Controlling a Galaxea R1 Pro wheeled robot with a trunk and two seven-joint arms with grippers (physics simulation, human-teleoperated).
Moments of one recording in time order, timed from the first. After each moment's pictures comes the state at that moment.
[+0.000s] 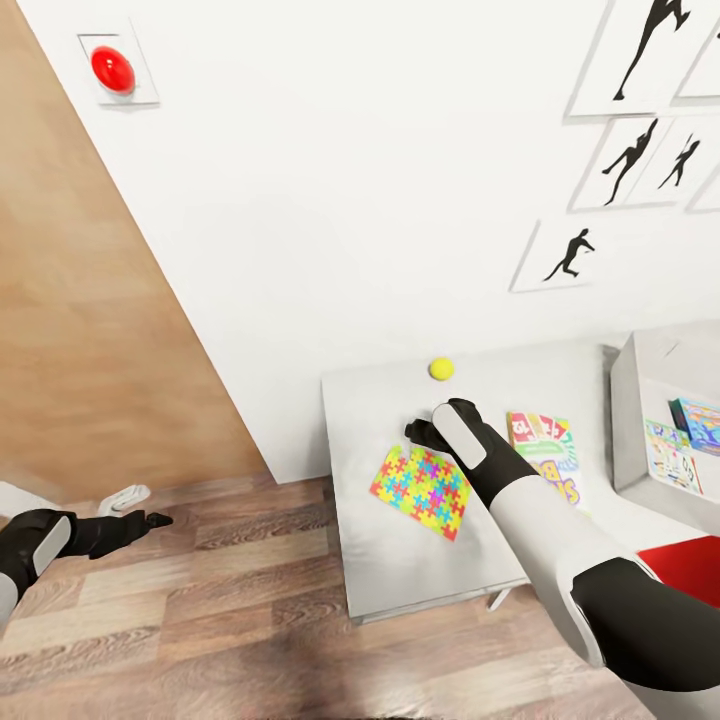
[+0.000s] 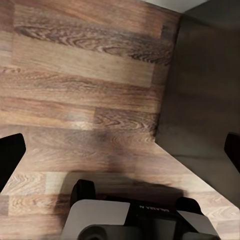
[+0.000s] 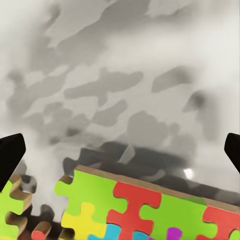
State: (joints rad) left arm -0.86 0.47 0.10 -0.33 0.23 0.65 -0.52; right arm -1.08 0.07 0.35 -0.68 -0.91 0.69 -0.67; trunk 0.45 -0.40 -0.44
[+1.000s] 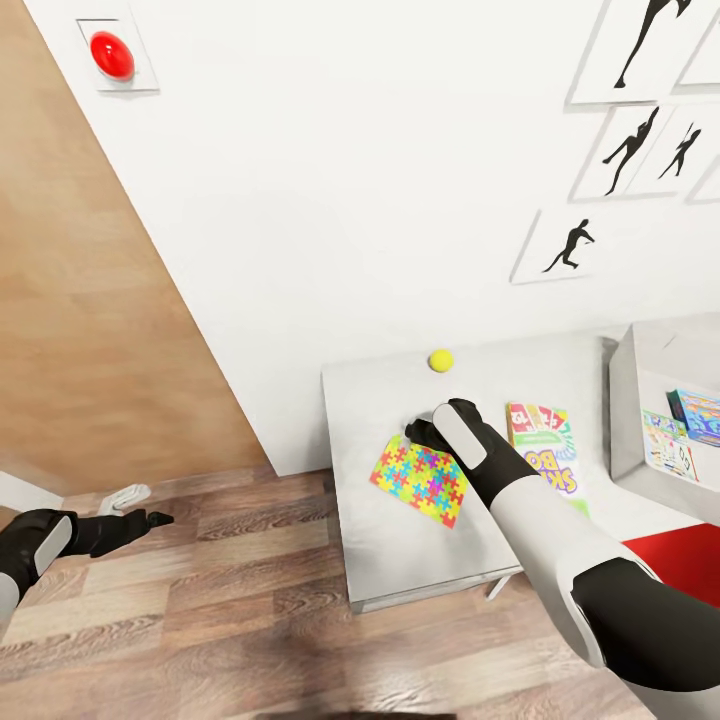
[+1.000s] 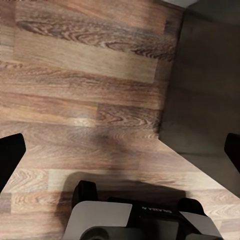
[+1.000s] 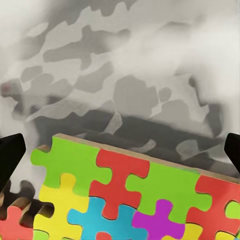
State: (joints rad) left arm -0.86 0.47 0.10 -0.33 0.23 0.64 -0.52; right arm -1.08 0.07 0.35 -0.68 -0.90 0.69 -0.67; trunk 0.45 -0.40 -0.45
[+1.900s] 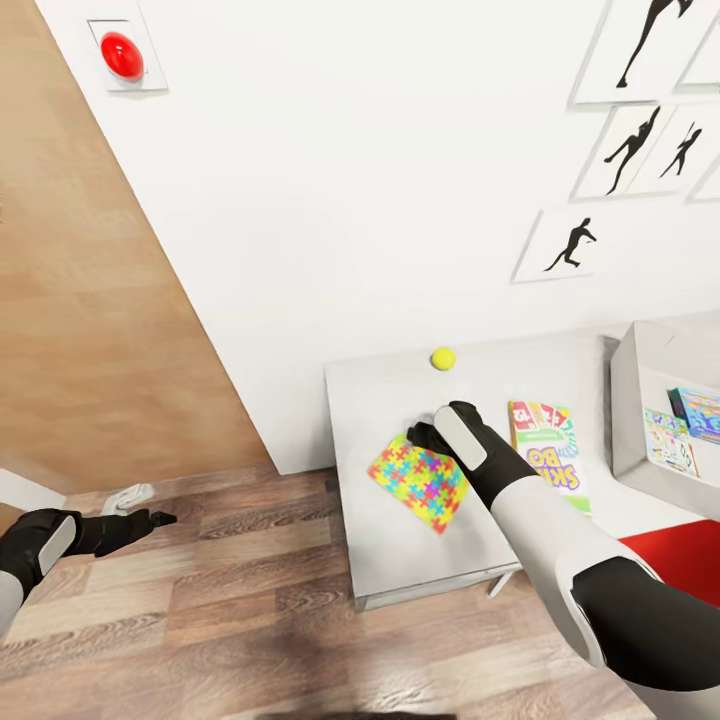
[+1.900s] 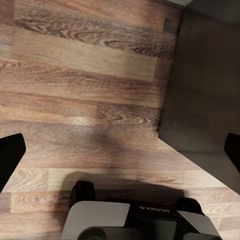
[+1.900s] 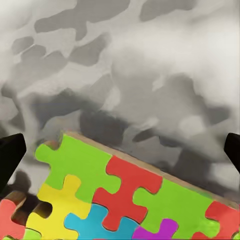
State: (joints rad) left arm -0.86 0.46 0.10 -0.33 0.23 0.64 -0.52; right arm -1.08 0.06 0.35 -0.66 -0.90 0.69 -0.67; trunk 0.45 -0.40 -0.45
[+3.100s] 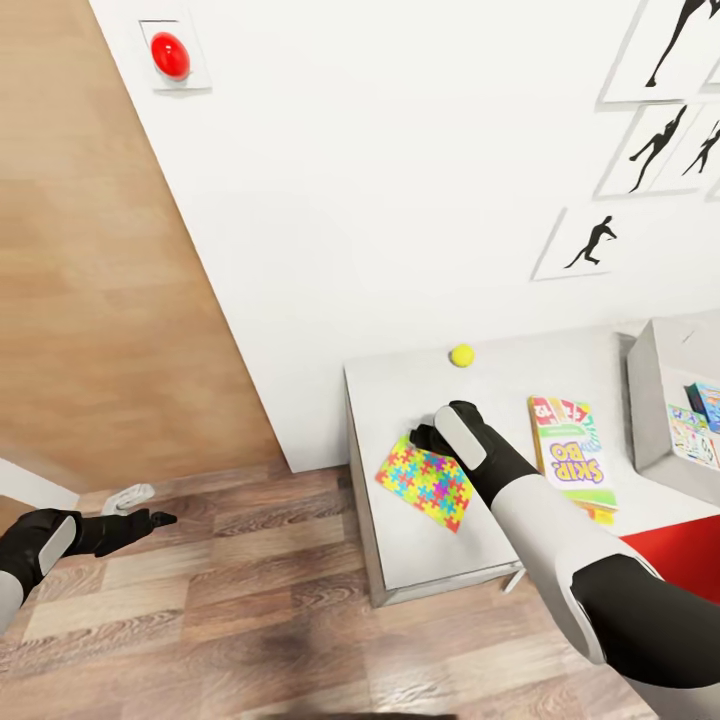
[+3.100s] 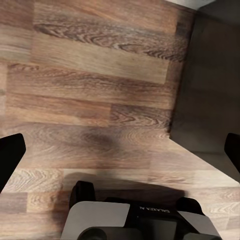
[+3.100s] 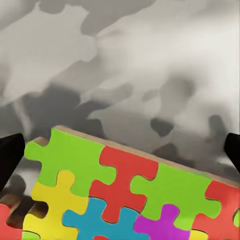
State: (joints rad) left arm -0.86 0.46 0.10 -0.33 0.23 0.63 -0.52; right arm -1.08 0.06 0.34 -0.64 -0.87 0.72 -0.68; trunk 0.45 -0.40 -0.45
